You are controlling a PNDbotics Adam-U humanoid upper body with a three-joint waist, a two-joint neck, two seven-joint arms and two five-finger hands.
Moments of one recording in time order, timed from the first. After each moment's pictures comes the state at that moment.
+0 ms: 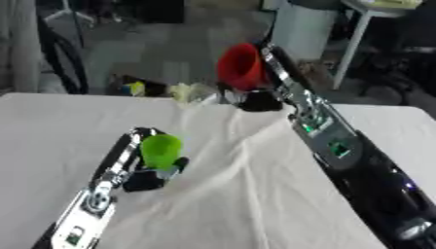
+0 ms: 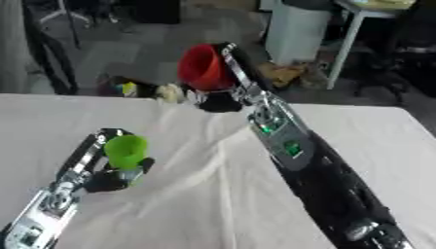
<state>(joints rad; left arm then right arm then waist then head) -0.61 0.21 -0.26 -1.31 -0.37 -0.13 -0.04 -0.97 -0.25 0.32 -1.22 0.37 -0.06 -0.04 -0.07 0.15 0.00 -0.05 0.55</state>
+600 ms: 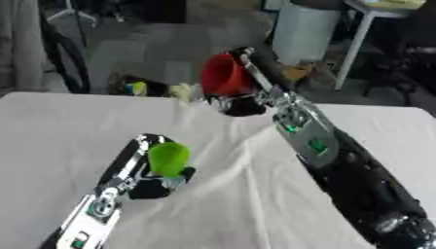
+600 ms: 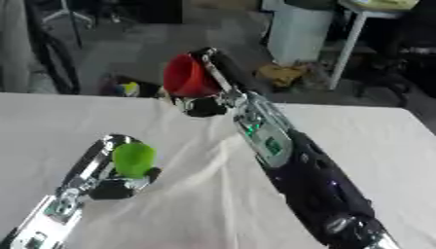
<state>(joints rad) -0.61 0.19 -0.28 -1.30 -0.42 -0.16 -0.04 -1.02 -0.19 0.32 -1.13 0.57 -0.13 -0.01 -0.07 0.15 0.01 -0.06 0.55</state>
